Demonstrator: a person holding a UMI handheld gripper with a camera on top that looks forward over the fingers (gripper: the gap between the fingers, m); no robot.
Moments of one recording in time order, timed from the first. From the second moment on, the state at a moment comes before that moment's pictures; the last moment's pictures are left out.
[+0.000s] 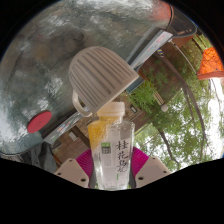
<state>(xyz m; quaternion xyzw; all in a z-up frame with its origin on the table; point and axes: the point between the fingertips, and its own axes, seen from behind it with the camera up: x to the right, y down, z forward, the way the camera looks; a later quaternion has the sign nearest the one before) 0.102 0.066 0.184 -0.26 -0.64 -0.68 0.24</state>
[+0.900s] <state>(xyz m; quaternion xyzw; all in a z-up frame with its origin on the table) 0.209 0.085 0.112 -0.74 0.04 0.02 0.67</state>
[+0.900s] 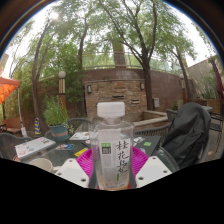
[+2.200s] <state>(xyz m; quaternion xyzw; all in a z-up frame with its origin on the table) 0.170 -0.257 0.154 -0.79 0.02 -0.04 0.61</state>
